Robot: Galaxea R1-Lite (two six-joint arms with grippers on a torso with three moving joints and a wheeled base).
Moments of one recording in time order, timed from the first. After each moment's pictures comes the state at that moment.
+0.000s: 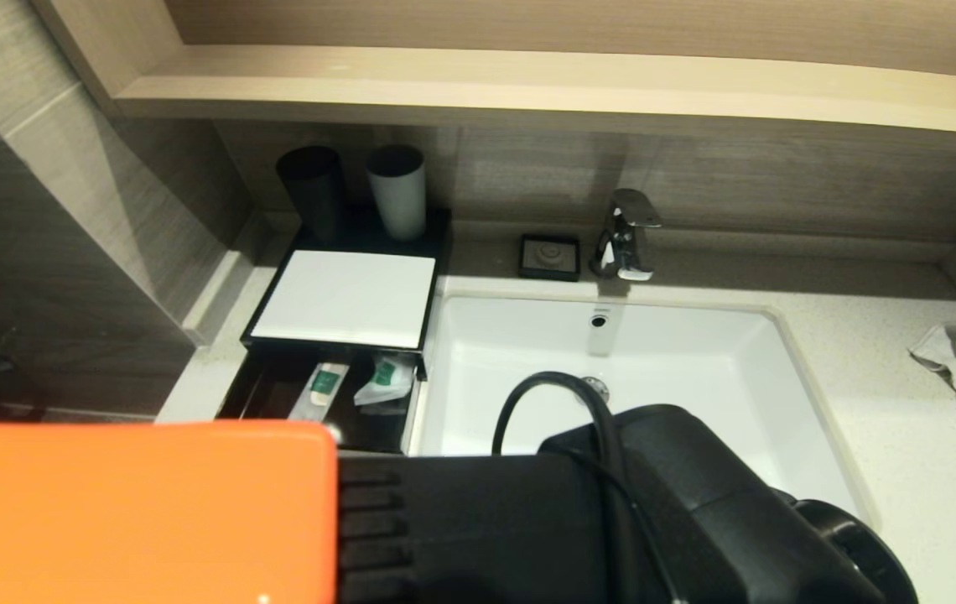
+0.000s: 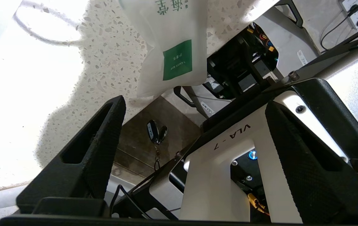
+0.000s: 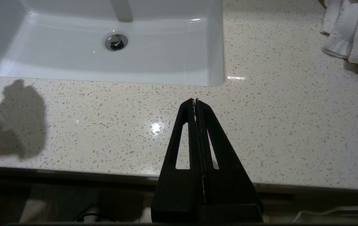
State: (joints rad) left arm -1.30 2.19 -1.94 1.10 0.26 -0.42; right arm 0.00 0.00 0.00 0.01 0.00 0.00
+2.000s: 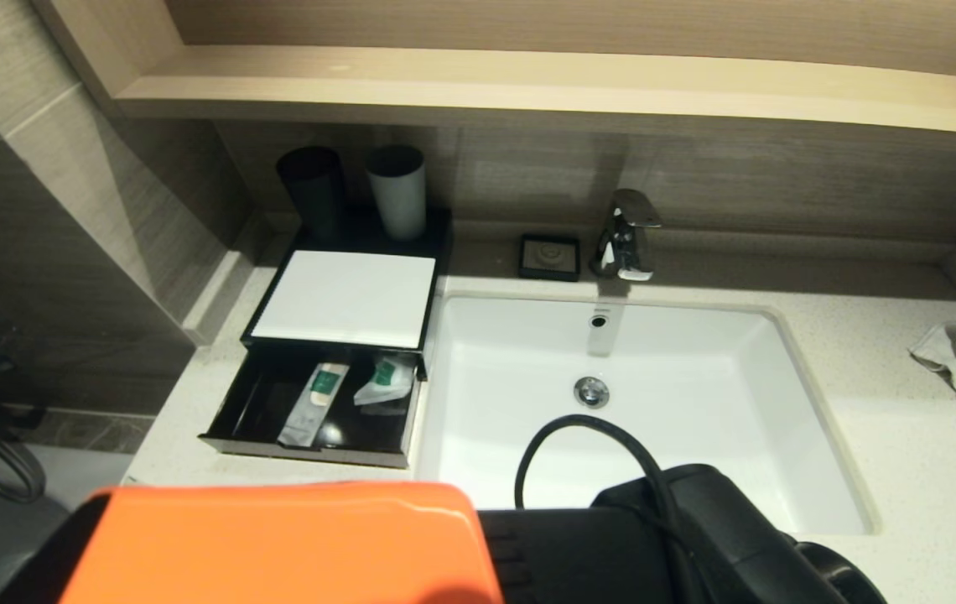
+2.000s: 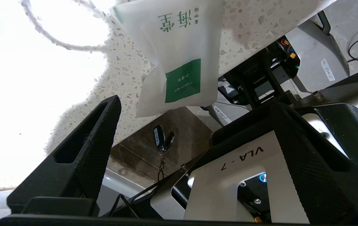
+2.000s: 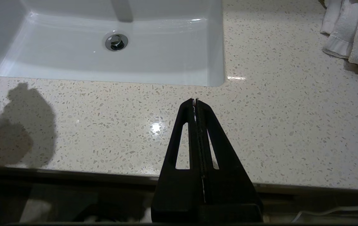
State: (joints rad) left arm -1.31 2.27 -1.94 1.08 0.35 -0.45; right arm 0.00 0.00 0.00 0.01 0.00 0.00
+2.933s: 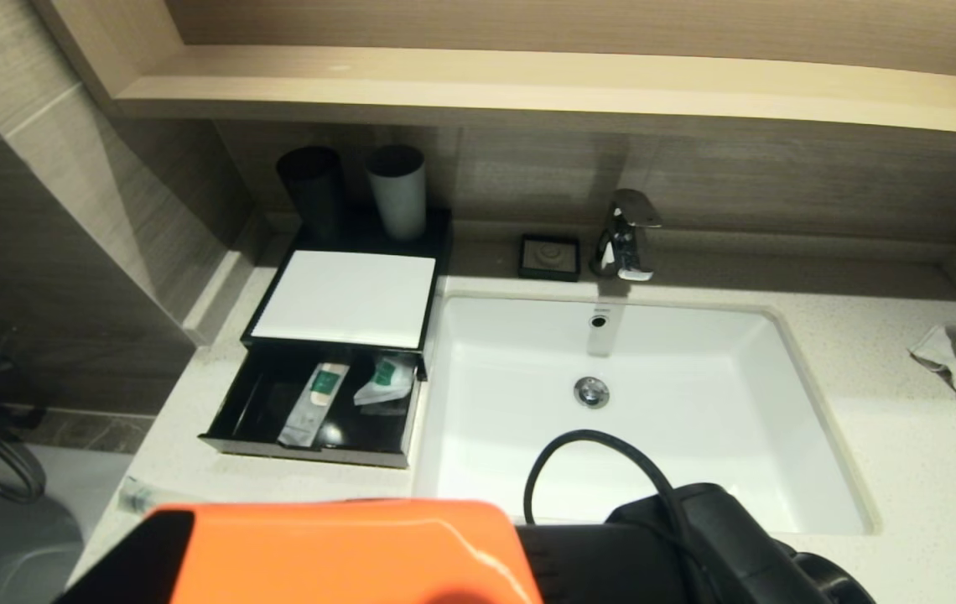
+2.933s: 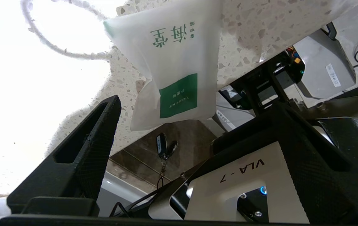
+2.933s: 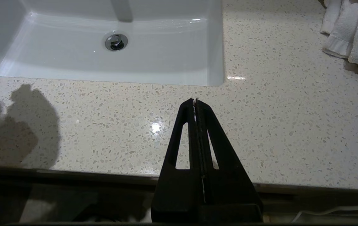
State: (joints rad) left arm -1.31 2.30 -1.94 1.06 0.37 -0.46; right arm 0.00 0.00 0.00 0.01 0.00 0.00
